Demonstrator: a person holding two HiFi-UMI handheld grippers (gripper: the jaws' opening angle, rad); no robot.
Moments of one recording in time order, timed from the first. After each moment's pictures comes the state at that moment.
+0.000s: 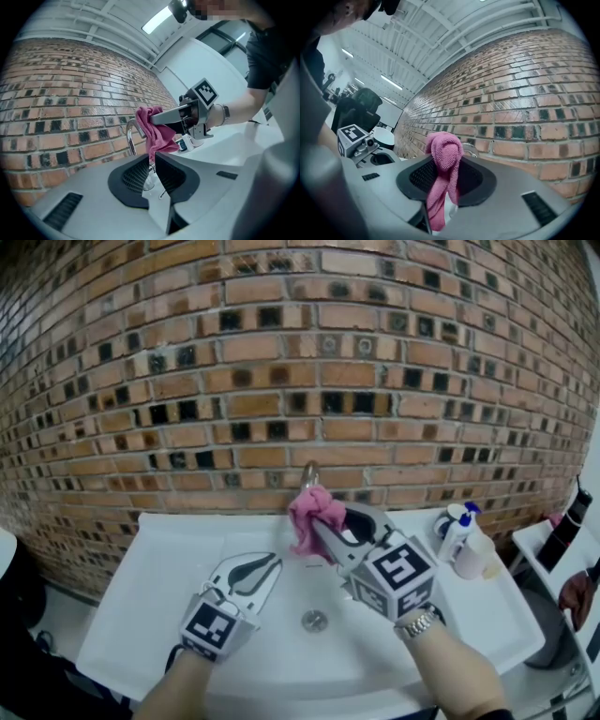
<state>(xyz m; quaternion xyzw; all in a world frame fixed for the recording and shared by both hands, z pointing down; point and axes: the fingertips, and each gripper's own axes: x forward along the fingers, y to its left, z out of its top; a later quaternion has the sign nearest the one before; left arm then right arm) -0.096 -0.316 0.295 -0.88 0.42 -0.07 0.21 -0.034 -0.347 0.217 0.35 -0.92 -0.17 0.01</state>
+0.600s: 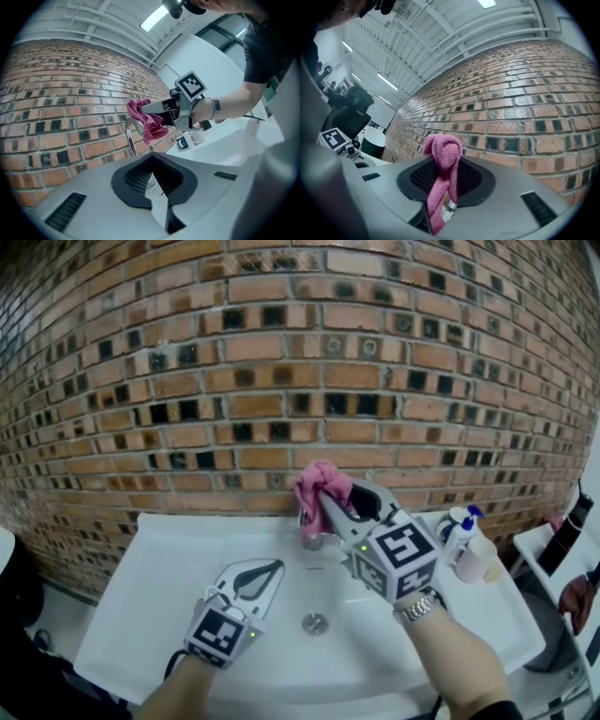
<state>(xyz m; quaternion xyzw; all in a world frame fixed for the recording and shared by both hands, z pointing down) -0.092 -0.320 0.301 -0.87 0.42 -0.08 0.22 -0.030 -0.373 0.178 0.39 -0.90 -0.19 -0.02</state>
